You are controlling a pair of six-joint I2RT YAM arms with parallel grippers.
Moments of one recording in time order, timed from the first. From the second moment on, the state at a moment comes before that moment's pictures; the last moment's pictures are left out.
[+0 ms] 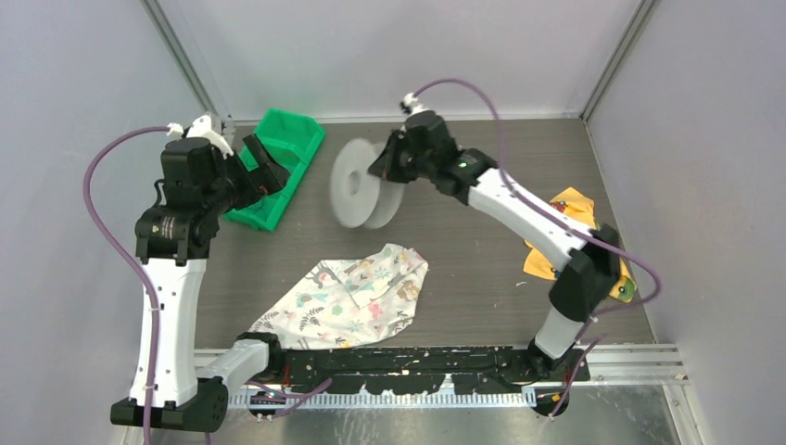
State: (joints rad) left arm -0.07 1.03 1.52 -0.98 0.06 -0.46; right arm 0.75 1.76 1.63 -0.36 -0.16 0.75
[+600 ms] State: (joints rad) left arm -0.07 1.10 1.36 -0.93 0.13 -0.50; right arm 0.77 1.60 1.38 -0.54 0.80 0.30
